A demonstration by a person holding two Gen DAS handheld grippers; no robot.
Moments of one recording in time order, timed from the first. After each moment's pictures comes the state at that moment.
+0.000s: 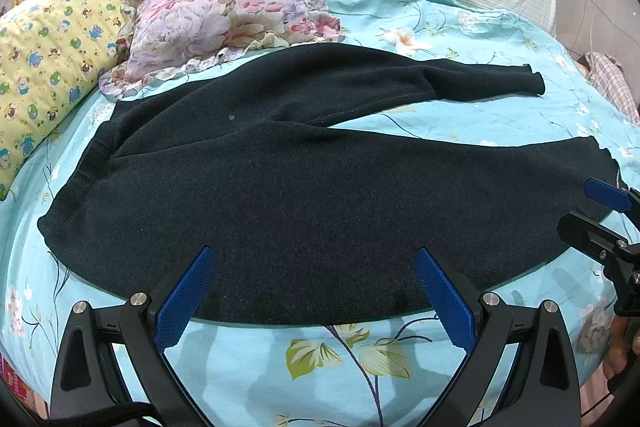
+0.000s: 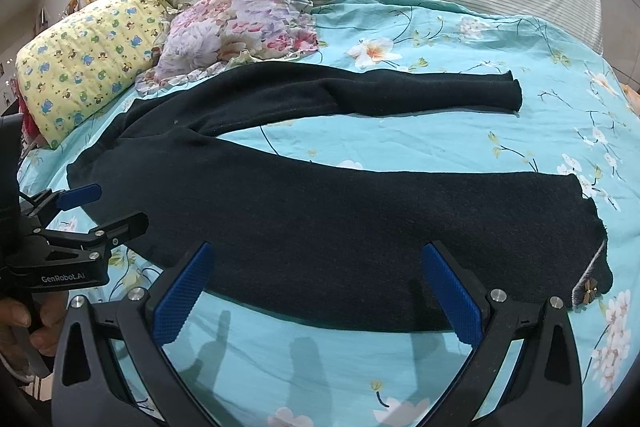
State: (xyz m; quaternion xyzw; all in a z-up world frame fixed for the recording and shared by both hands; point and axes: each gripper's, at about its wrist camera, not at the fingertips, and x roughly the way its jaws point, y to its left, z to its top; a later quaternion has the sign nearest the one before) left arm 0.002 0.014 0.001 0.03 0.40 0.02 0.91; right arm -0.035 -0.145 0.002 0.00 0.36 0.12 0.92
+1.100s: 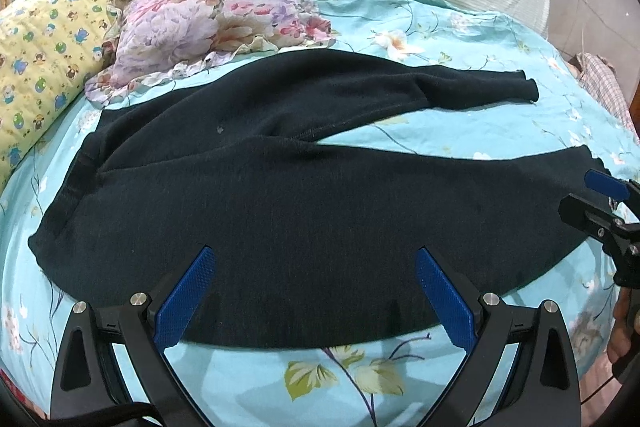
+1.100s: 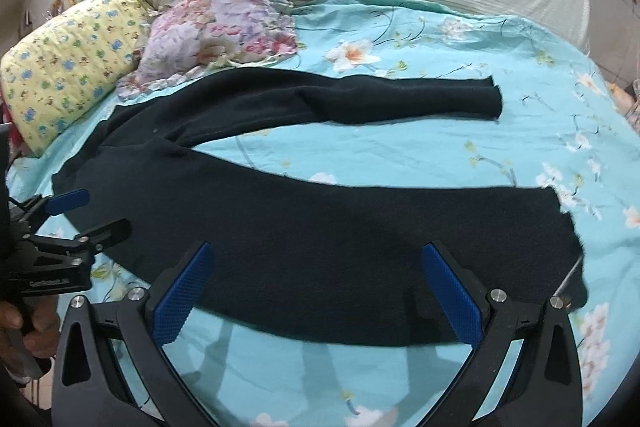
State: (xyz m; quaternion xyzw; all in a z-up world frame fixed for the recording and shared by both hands) left arm 0.018 0.017 0.010 0.02 0.41 0.00 0.91; right arm -0.024 -0.157 0.018 -0.01 0.35 0.09 0.93
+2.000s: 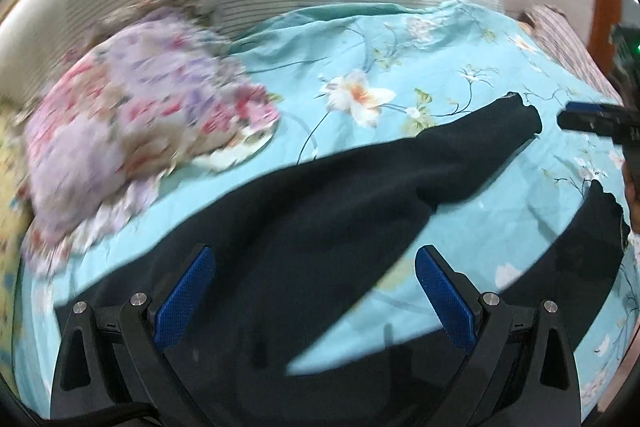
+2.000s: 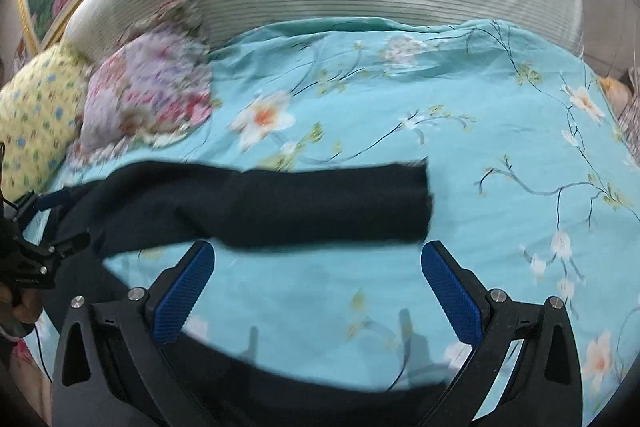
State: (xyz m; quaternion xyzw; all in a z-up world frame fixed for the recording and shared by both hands) left arm 0.198 -0.001 0.053 0.13 0.41 -0.13 0.89; right arm 0.123 -0.268 0.066 0.05 0.39 0.06 0.92
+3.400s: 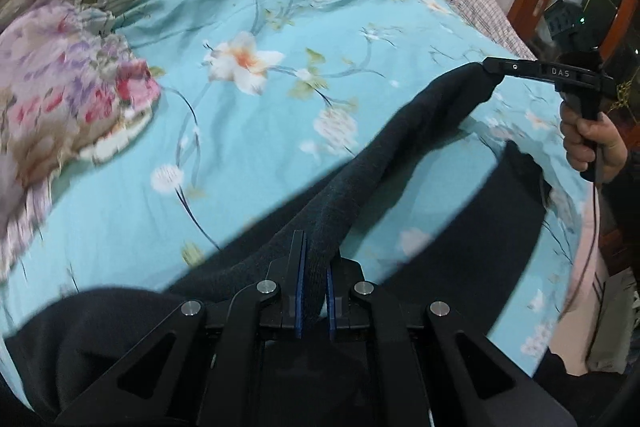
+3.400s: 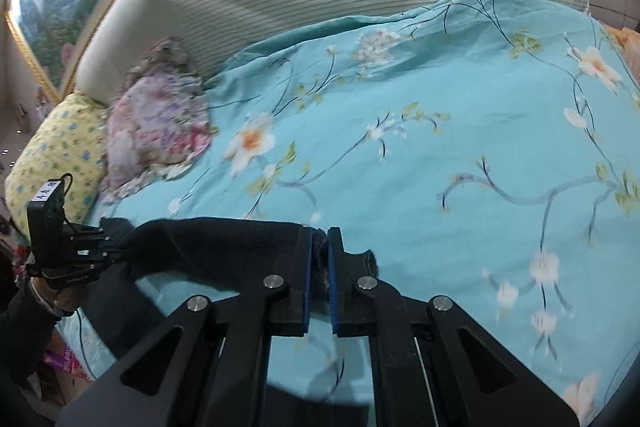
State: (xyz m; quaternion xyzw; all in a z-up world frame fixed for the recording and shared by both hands) left arm 0.194 -0.022 0.049 0.10 0.49 -0.30 0.81; right arm 0.131 -0.348 0.075 0.14 0.40 0.13 0.90
